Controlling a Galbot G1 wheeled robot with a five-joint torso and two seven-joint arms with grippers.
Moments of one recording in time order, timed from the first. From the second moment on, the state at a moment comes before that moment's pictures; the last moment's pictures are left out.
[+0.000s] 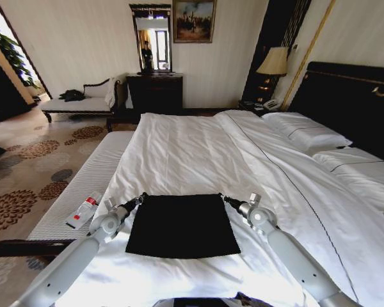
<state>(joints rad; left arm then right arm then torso) 1.03 -0.80 -0.16 -1.68 -1.34 0.19 -0.08 -0.97 0.93 0.24 1.66 1.32 -0.41 0.15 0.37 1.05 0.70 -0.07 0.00</state>
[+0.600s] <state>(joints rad) 1.18 -0.69 -0.44 -2.03 -1.50 0.18 -0.19 -1.05 0.82 0.50 2.06 1.51 -0.40 0.29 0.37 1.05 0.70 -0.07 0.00</state>
